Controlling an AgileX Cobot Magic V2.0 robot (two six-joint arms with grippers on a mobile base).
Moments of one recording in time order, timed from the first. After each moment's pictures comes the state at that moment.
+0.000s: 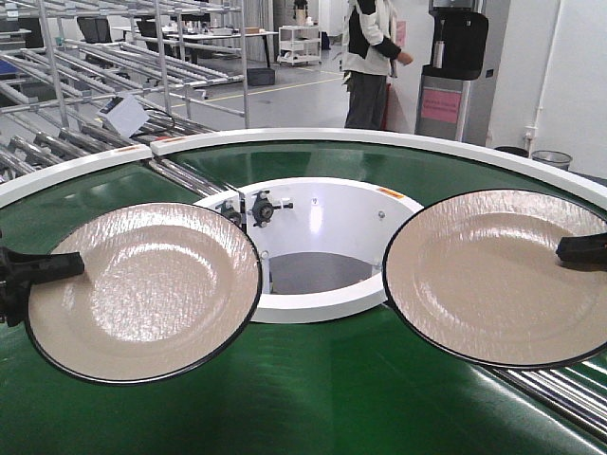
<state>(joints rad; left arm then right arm) 0.35 1.64 -1.15 -1.60 1.16 0.76 -0.42 1.48 -1.26 1.23 1.02 -0.50</state>
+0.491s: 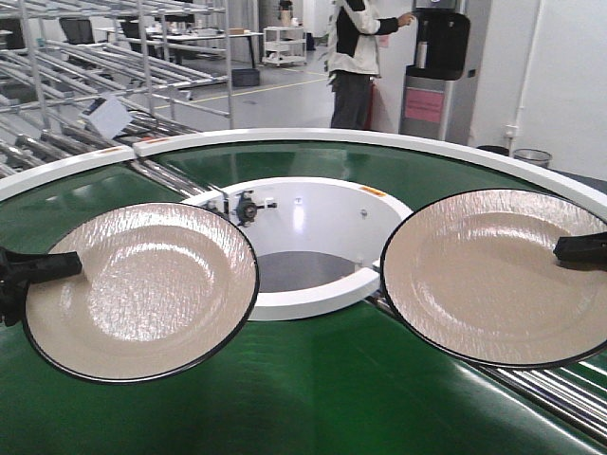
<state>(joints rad) 0.35 1.64 -1.15 -1.60 1.15 0.76 -0.42 1.48 -1.26 1.23 1.02 -0.50</state>
